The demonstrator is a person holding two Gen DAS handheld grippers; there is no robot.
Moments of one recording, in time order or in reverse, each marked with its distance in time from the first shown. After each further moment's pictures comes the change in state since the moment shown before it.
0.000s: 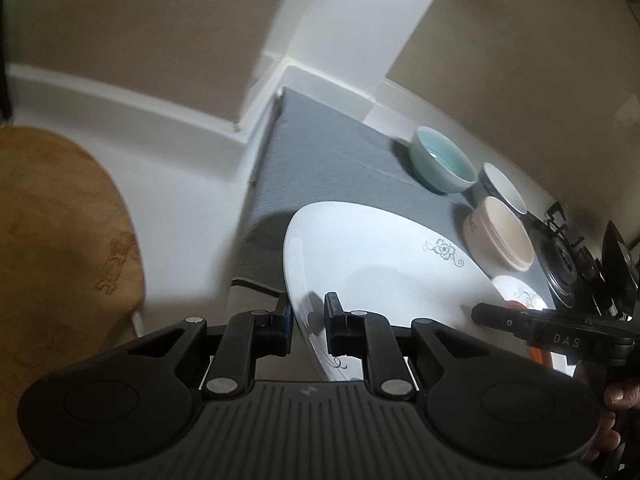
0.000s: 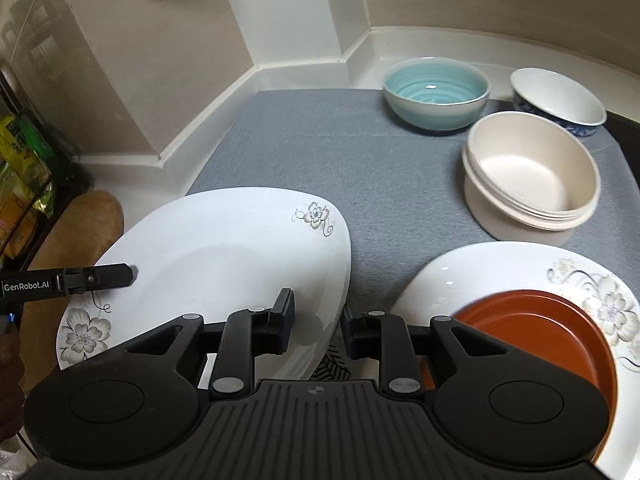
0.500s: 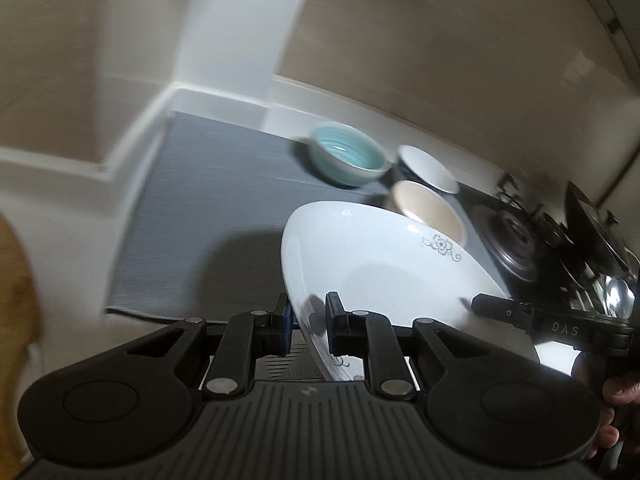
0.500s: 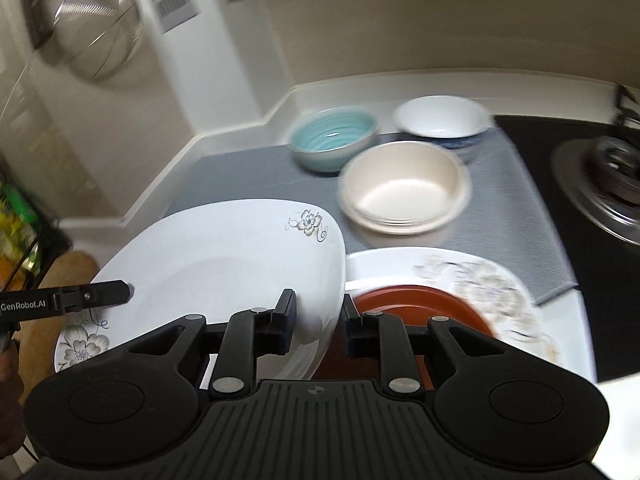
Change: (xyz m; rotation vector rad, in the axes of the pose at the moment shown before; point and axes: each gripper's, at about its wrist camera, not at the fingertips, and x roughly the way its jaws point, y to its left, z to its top) left arm 0.008 -0.099 -0.007 0.162 -0.025 -0.097; right arm -0.075 -0.071 -0.028 0.136 -0.166 -0.079
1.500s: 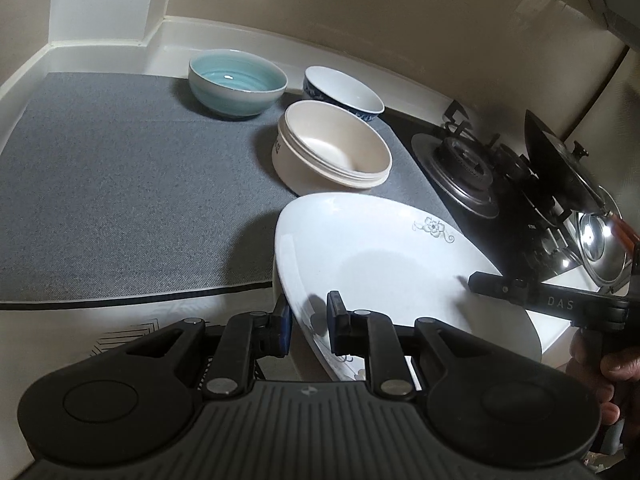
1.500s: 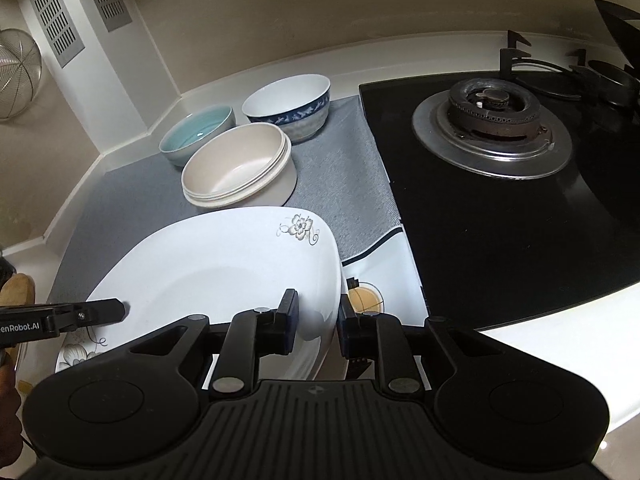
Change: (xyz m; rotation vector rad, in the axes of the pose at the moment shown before) left arm 0.074 -0.073 -0.023 0.103 0.141 -0.118; right arm -0.024 -0.103 -0.030 0.130 0.010 -0.139
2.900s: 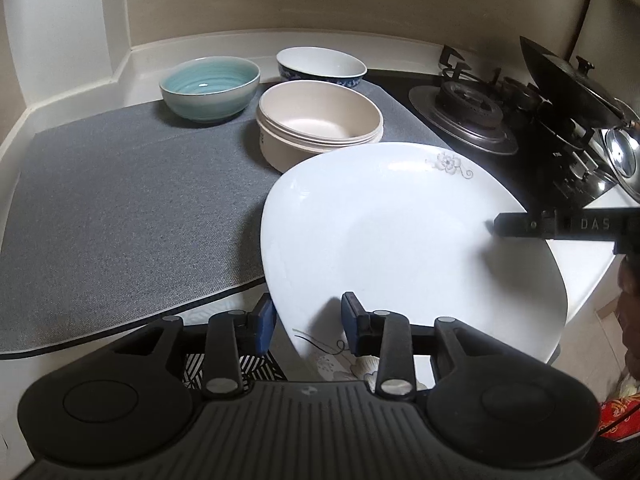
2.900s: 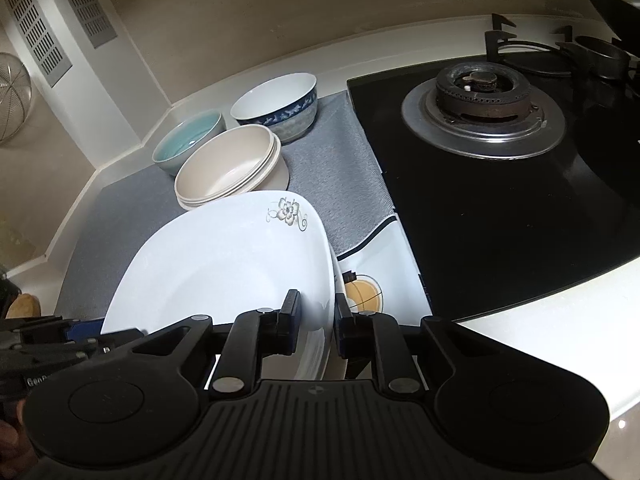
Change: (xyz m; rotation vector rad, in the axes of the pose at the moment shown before) left arm 0.014 -0.029 -0.008 0.228 0.038 0.137; right arm 0.001 -0.009 -0.003 0.072 -0.011 0.015
